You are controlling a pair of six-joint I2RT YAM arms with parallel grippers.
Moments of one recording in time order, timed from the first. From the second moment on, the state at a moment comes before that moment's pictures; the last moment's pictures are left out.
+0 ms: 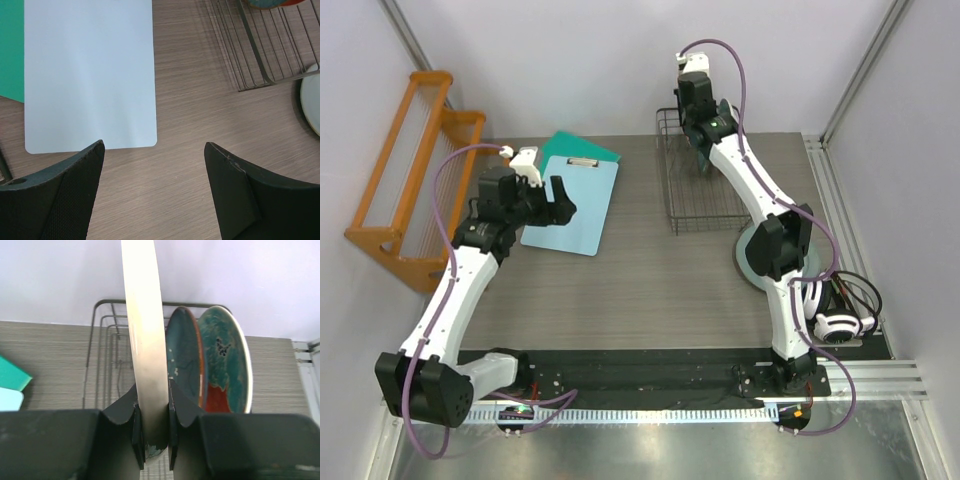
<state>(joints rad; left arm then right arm) -0.17 1.14 1.09 -0.46 0.22 -0.18 0.44 2.23 2.34 -0.46 0.48 0.01</state>
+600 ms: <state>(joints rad) -0.17 1.18 1.09 -0.43 0.23 -0.20 0.43 2.24 2.33 -0.50 0.53 -0.03</state>
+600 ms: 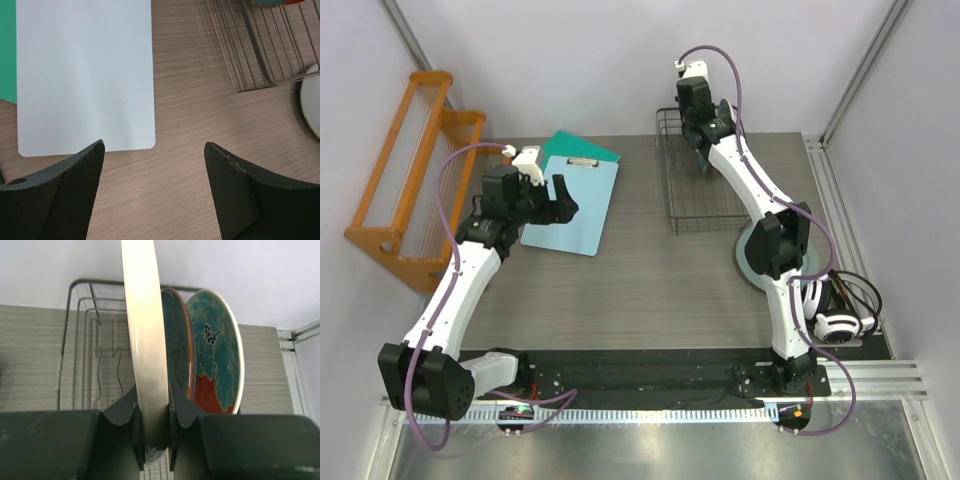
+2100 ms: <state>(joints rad) -0.18 1.15 0.99 -0.40 0.17 -0.27 0.43 1.29 1.32 -0.59 0.25 -0.34</state>
